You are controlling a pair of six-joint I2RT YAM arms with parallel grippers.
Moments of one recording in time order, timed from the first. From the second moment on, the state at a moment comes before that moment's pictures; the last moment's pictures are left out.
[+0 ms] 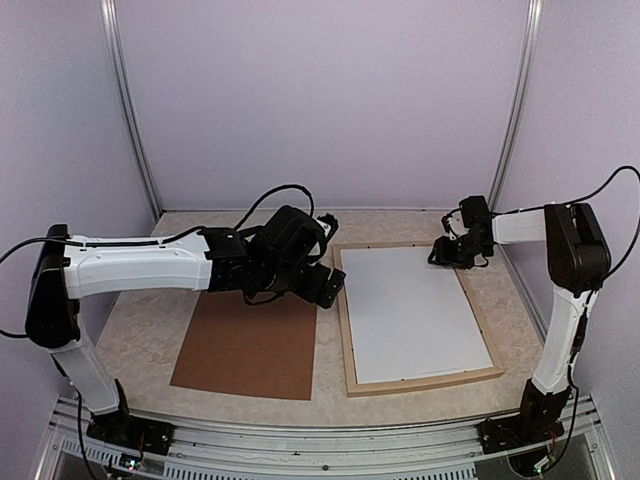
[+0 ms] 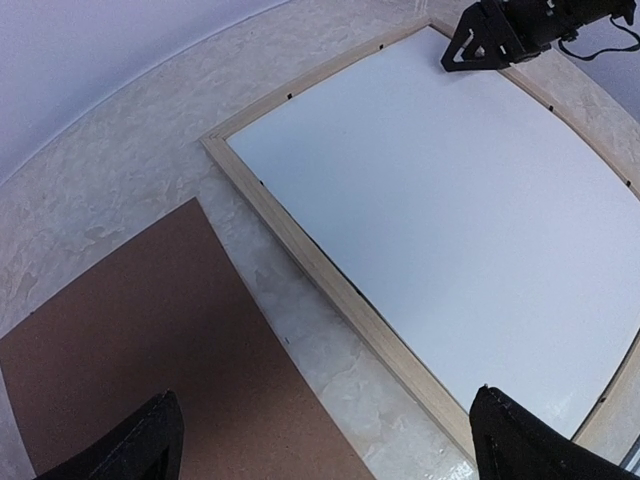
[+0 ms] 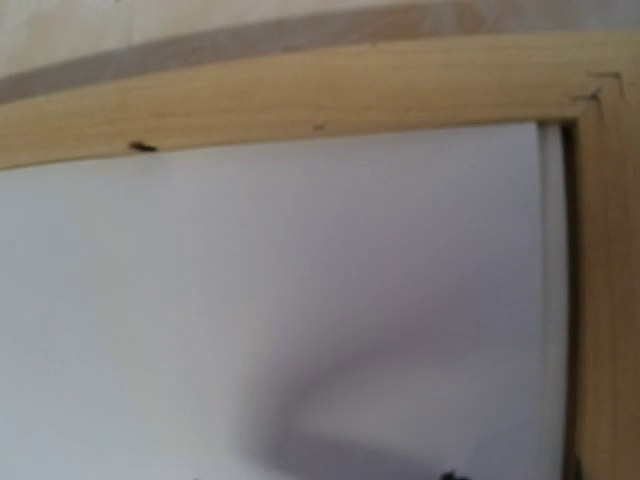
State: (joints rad) left arm -1.05 1.73 1.38 -0.40 -0.35 -0.26; right arm 0.12 1.98 1.30 -0.27 -0.23 0.18
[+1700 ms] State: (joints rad) left arm -0.63 1.64 1.19 -0.38 -0.19 -0.38; right arm 0.12 1.40 0.67 -0.25 -0.19 0.31
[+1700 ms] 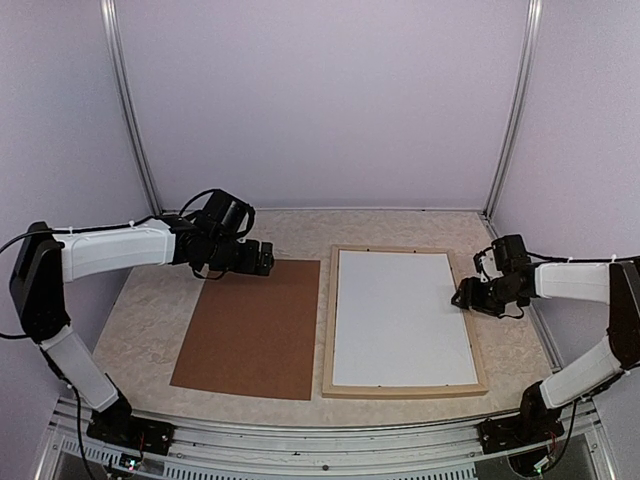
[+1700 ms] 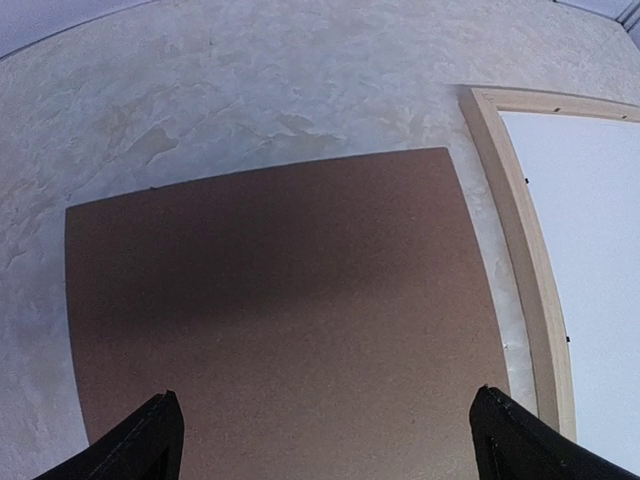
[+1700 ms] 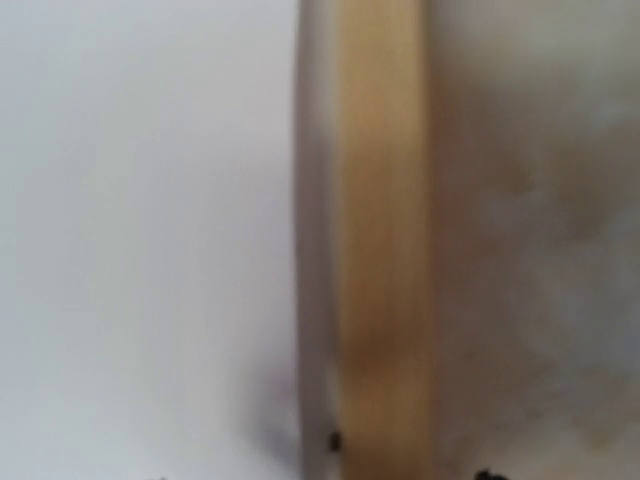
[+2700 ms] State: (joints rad) left arm -0.35 1.49 0.81 -0.27 -0.02 -0.53; right arm 1.00 2.03 1.46 -0.27 -0.08 0.45
